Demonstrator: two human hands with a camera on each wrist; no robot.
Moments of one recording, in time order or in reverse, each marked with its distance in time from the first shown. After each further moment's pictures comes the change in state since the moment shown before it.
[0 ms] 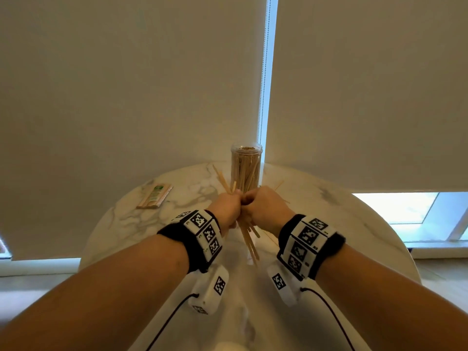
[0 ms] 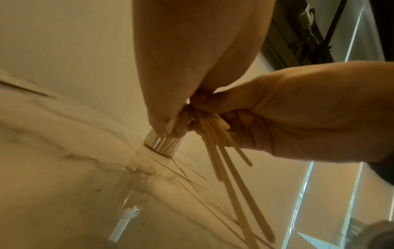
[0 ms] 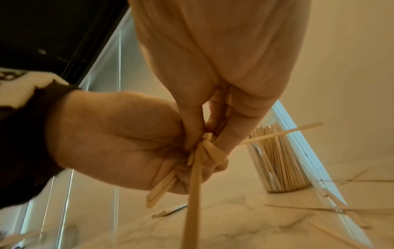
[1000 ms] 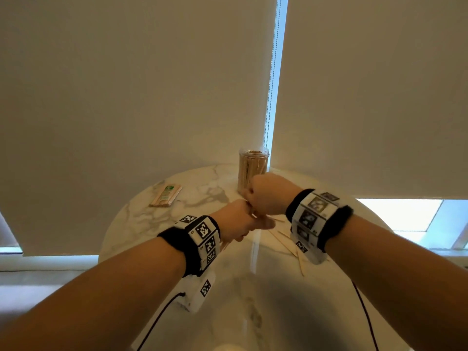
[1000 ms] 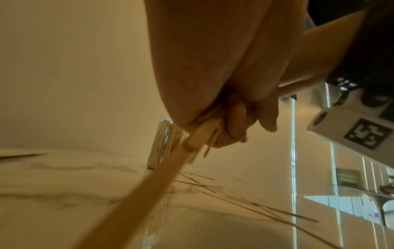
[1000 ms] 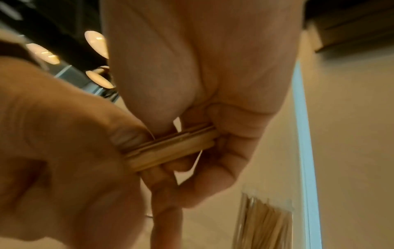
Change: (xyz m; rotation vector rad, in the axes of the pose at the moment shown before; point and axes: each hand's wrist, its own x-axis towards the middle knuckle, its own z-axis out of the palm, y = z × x) left_hand -0.056 0.007 -0.020 0.407 -0.324 0.247; right_hand -0.011 -0.057 -0.030 -0.880 -0.168 -0.218
